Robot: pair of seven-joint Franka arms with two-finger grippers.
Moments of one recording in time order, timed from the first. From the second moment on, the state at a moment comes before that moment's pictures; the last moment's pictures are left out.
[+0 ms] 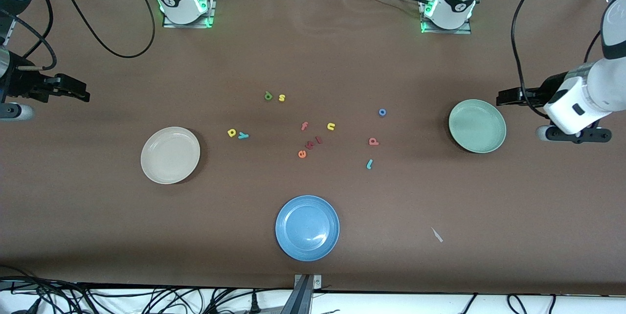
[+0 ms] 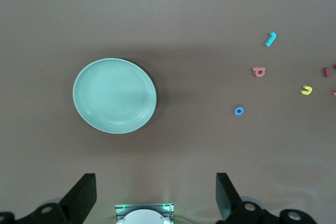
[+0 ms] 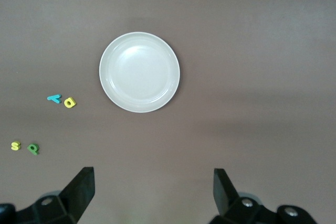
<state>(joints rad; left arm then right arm) 0.05 0.30 -0.13 -1.37 -0.06 1.35 -0.10 -0.08 0.14 0.05 -1.53 -0.01 1.56 -0.06</state>
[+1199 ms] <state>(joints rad) -0.27 0.33 -0.17 -2.05 -0.12 2.20 -0.59 0.18 0.34 0.09 -1.53 0.01 1.76 0.17</state>
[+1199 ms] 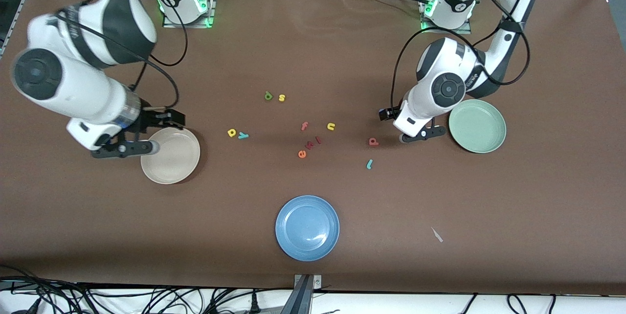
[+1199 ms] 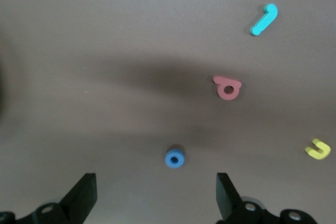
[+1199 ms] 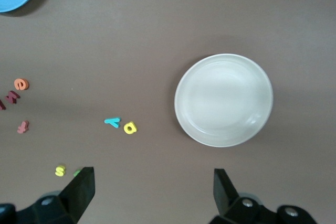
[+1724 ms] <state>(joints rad) -0.32 0.41 -0.21 -2.23 -0.13 2.50 -0.65 0.18 0.33 0.12 -1.86 0.01 2.08 0.25</state>
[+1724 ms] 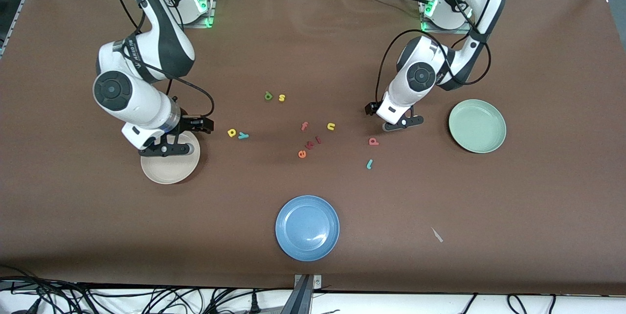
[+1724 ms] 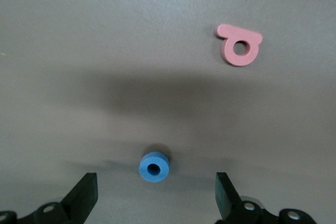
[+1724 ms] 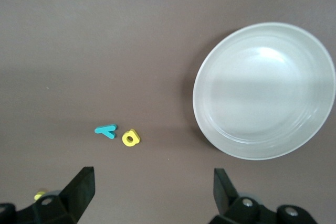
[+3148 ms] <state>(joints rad) -0.03 0.23 -0.19 -2.07 -0.08 1.95 -0.30 0.22 0.49 0.17 -2.11 -0.17 2.58 0.66</state>
